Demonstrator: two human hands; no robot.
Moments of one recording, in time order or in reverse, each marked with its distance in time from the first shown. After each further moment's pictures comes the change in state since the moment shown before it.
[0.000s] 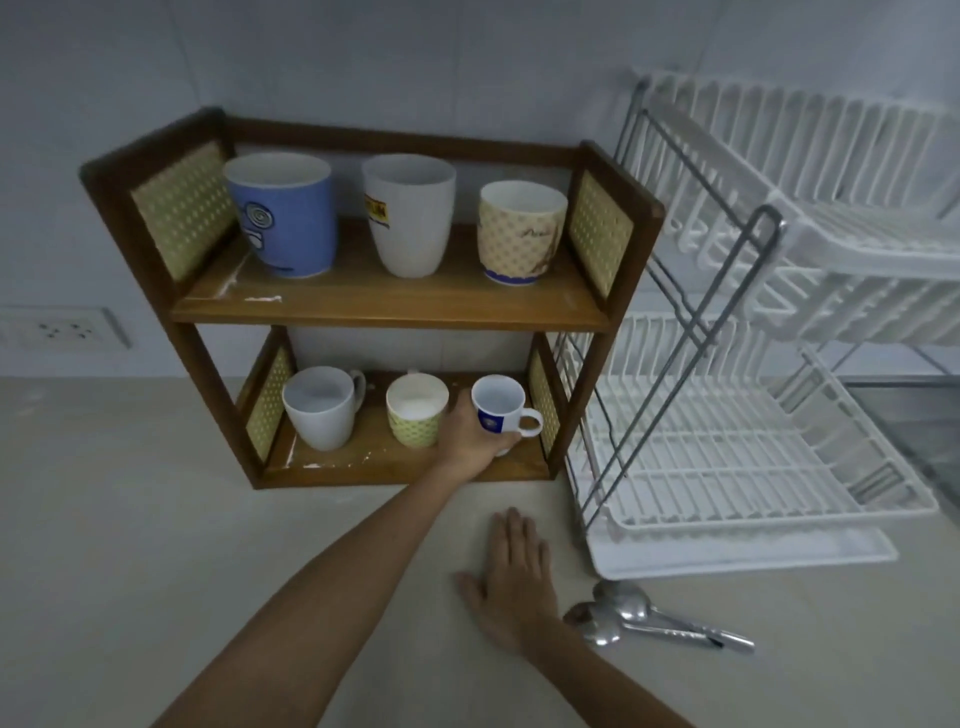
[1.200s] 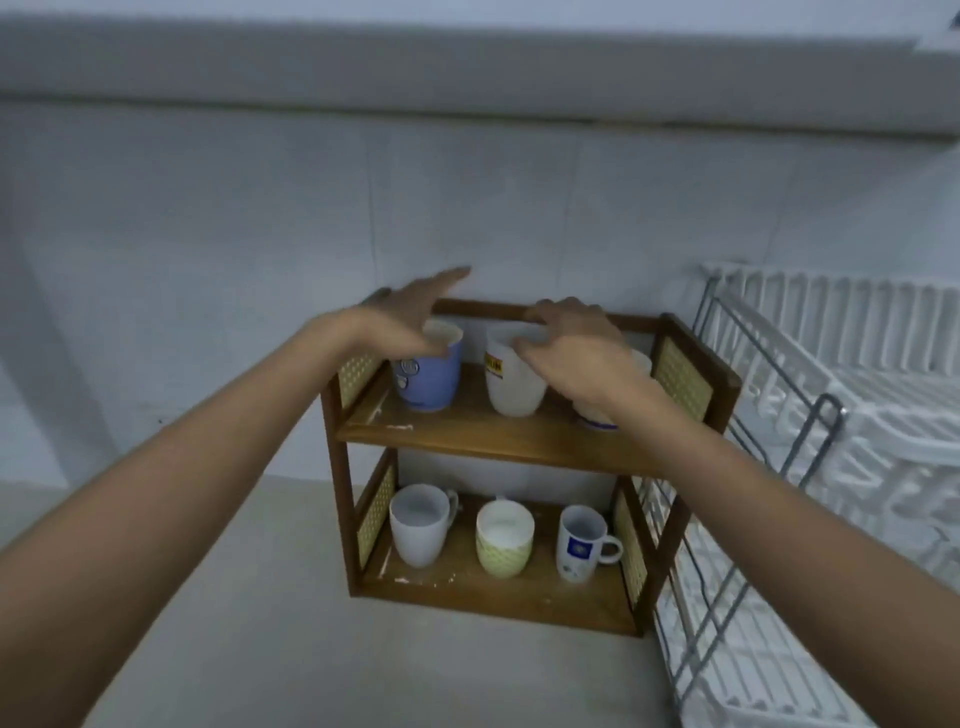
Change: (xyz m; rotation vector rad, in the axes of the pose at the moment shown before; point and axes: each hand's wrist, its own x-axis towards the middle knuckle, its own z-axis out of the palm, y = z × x) left_hand 0.004 0.201 -0.292 0.783 -0.048 0.368; right_hand 0.084 -0.163 -0.336 -0.007 0.575 -0.465
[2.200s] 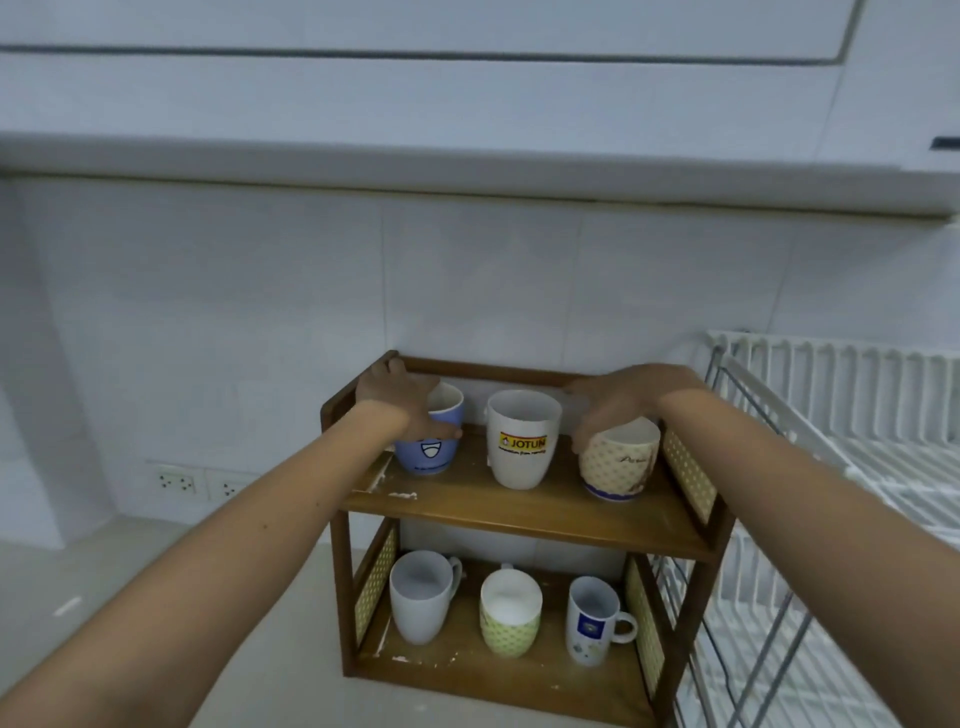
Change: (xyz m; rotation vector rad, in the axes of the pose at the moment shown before) left_hand 0.029 -0.025 0.031 0.586 -0.023 -0.375; right_hand 0.061 0.043 -0.029 -0.227 -0.764 0.025
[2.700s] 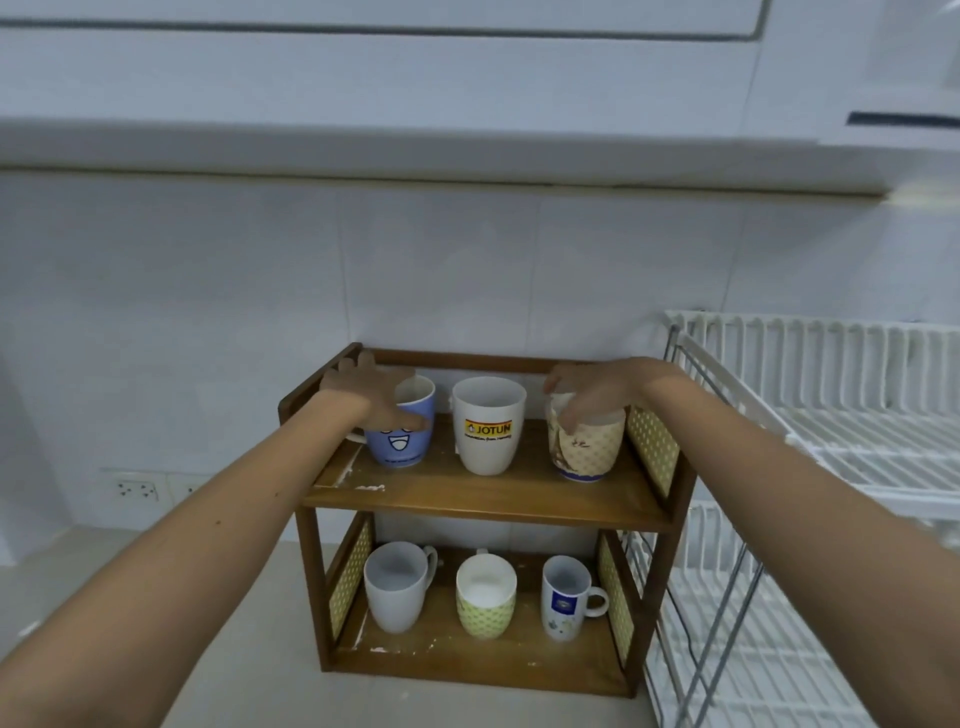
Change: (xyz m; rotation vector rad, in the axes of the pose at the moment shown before) left_hand 0.008 -0.001 0.002 -0.089 -0.054 0.049; right_hand -0.011 0.024 0.014 0.116 0.037 0.085
